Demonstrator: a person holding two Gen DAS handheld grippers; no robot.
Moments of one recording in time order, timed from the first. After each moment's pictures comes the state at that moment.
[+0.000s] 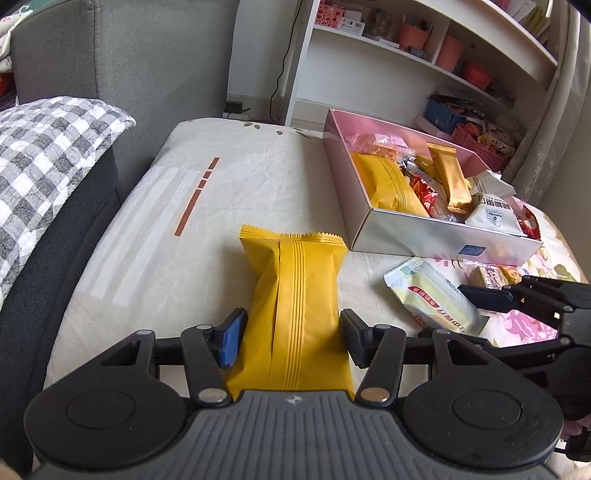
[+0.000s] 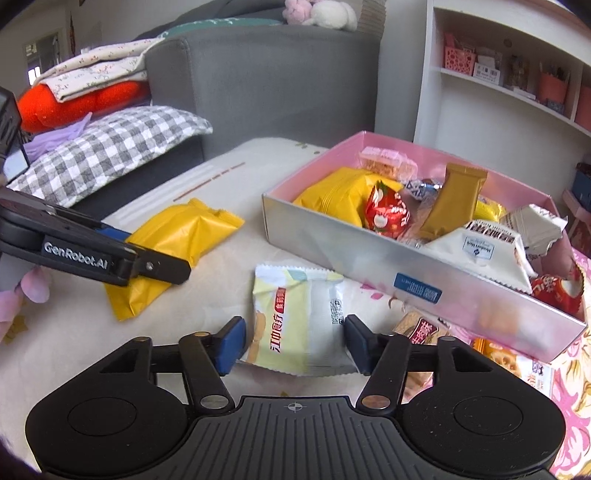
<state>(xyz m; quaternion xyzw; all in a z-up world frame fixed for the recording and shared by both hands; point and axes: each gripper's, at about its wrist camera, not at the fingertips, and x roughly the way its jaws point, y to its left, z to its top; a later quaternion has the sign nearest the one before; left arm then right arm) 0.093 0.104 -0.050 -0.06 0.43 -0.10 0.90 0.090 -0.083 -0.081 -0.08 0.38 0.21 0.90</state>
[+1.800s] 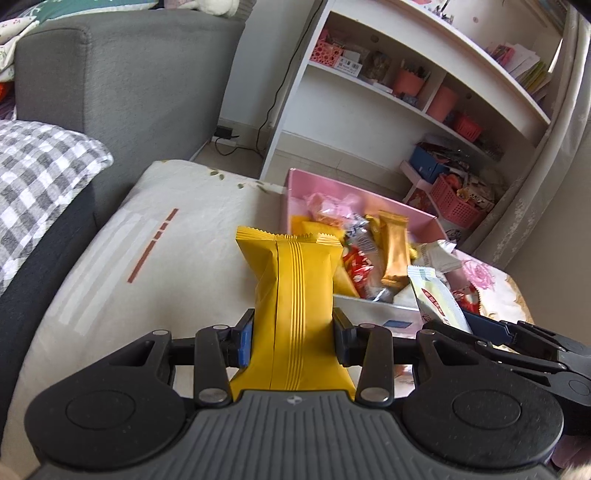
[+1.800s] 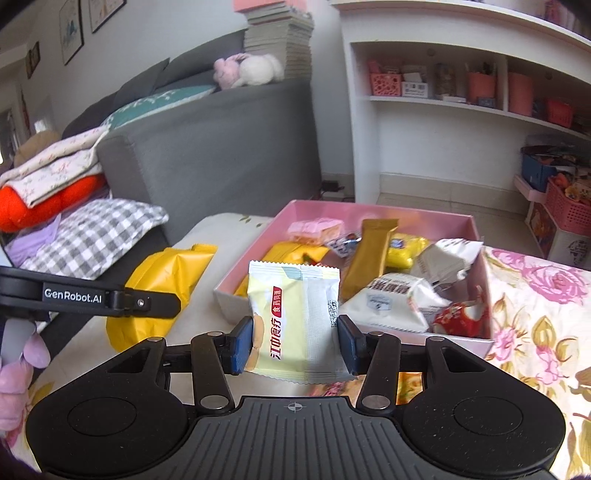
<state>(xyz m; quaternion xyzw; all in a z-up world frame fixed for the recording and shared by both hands) 0.100 0.068 0.001 -0.13 0.39 -0.10 0.90 0.087 -0.138 -0.012 0.02 0.33 0.13 0.93</state>
